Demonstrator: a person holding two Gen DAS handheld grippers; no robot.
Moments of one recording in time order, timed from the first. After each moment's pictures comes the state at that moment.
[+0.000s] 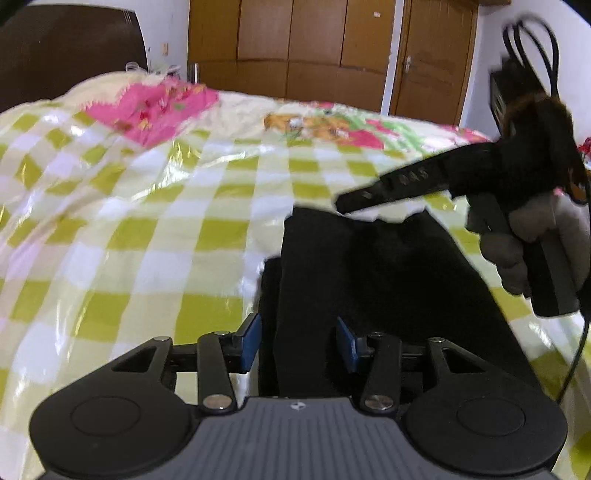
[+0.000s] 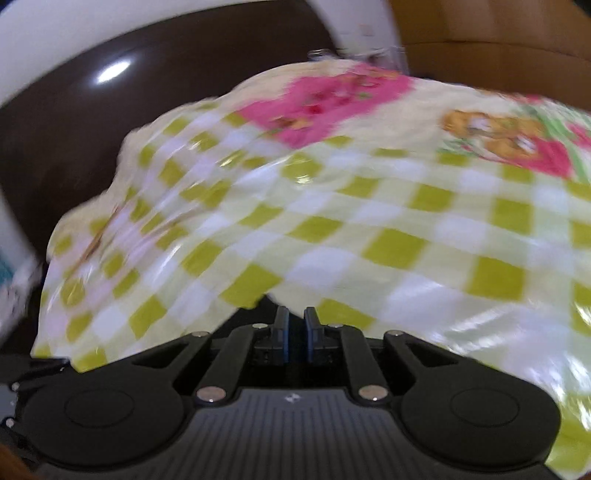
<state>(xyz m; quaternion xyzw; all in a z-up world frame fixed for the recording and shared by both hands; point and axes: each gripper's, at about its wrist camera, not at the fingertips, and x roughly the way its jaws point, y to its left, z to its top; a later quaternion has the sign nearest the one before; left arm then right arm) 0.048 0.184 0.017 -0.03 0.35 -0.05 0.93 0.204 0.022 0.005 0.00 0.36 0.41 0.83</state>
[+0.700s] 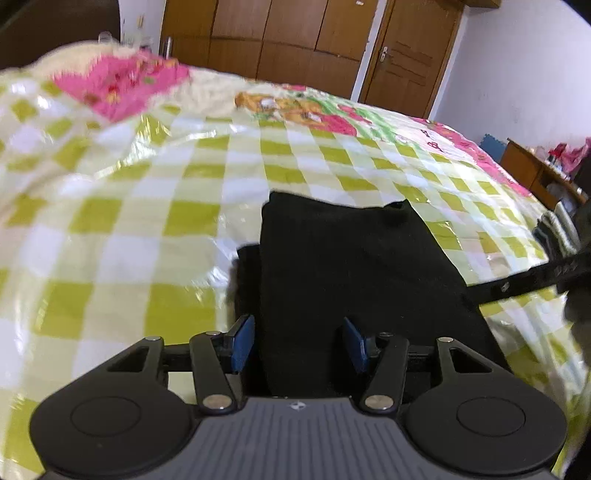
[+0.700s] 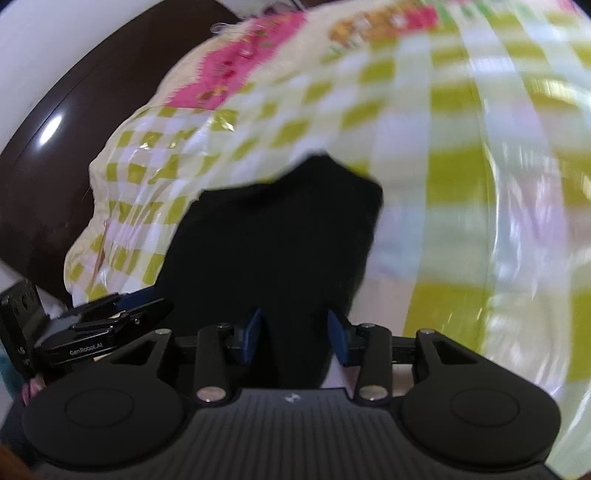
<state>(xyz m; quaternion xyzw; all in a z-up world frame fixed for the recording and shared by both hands) 0.068 0.202 0.013 -0.08 0.38 -0.12 0.91 0.142 -0.111 -0.020 0.17 0.50 0.32 0.79</state>
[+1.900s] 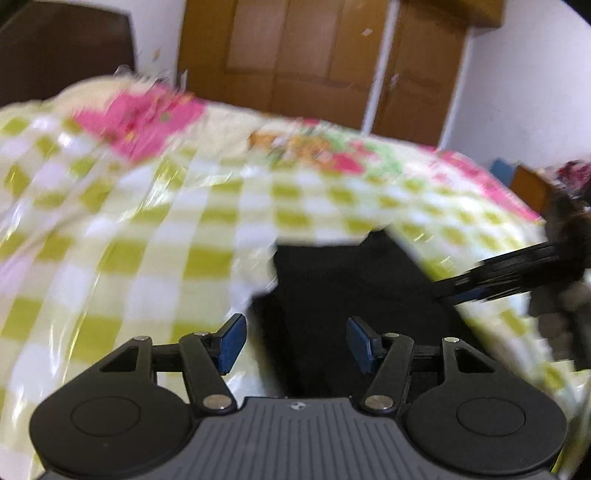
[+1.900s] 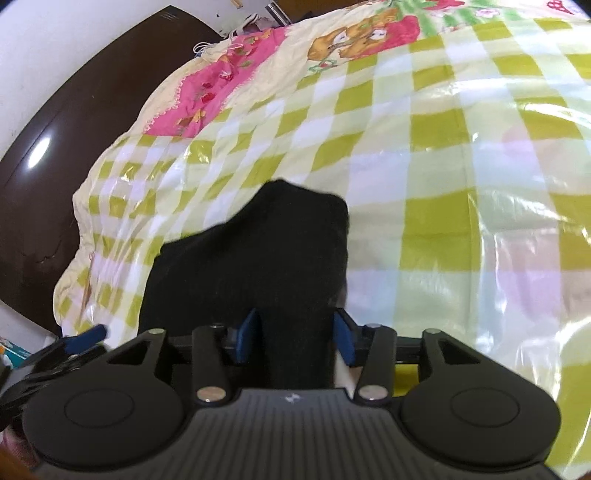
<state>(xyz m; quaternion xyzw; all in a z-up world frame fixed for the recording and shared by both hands) 0.046 0.190 0.061 -0.06 0.31 -0.10 0.94 0.195 -0.122 -0.021 0.19 0.48 0.30 0.80</state>
